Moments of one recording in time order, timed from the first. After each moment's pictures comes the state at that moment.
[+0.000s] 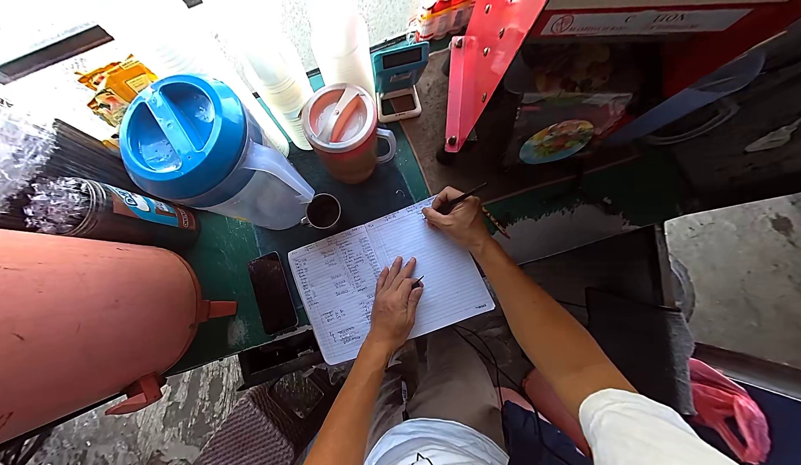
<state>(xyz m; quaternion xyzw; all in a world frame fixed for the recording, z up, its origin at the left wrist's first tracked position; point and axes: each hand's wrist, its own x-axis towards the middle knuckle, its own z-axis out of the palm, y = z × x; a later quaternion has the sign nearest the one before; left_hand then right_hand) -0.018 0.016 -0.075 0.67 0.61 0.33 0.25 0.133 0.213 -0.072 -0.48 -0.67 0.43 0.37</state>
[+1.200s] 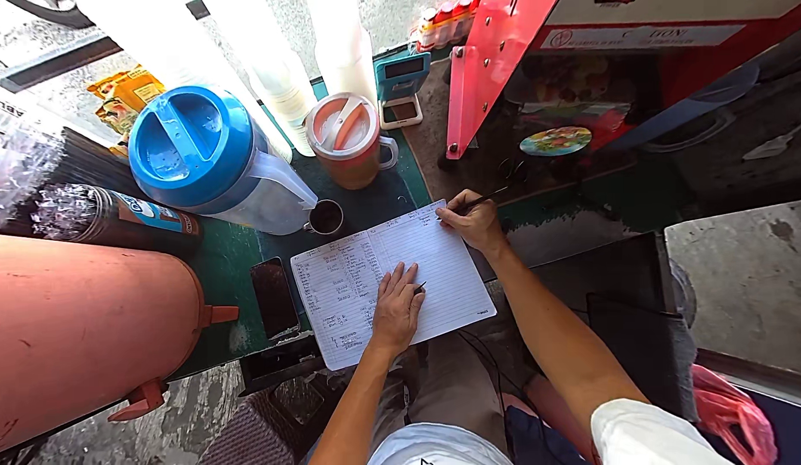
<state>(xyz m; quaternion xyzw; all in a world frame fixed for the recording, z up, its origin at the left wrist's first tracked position) -0.017 0.015 -0.076 0.67 0.61 0.33 0.25 0.152 0.217 -0.072 -0.48 -0.59 0.50 0.41</state>
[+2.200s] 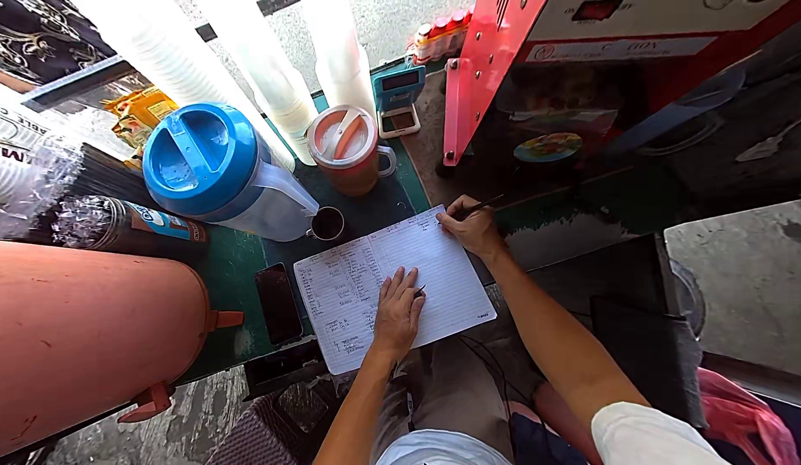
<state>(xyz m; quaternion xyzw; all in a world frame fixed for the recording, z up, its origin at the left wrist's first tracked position) -0.017 0.015 -0.074 0.67 0.61 0.33 0.25 0.154 0.209 -0.066 -0.51 -0.63 0.45 0.38</state>
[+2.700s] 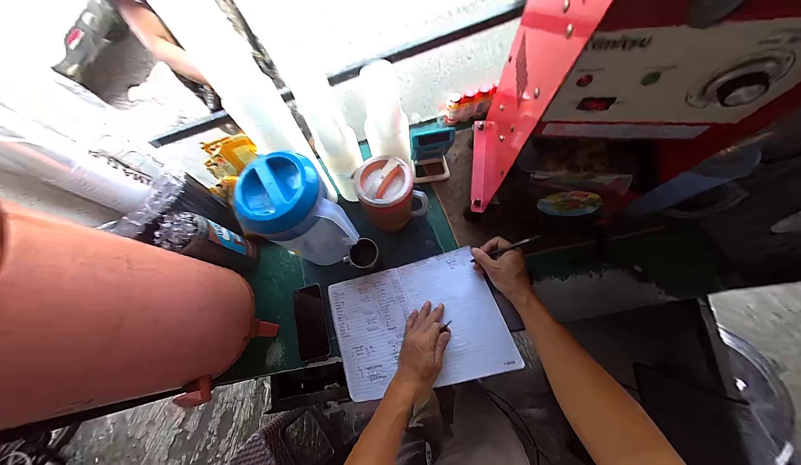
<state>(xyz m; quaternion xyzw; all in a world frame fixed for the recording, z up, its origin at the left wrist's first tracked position) -0.016 0.013 -0.072 0.67 0.61 0.34 0.25 0.158 0.218 -0.069 -0.53 -0.56 0.49 0.40</state>
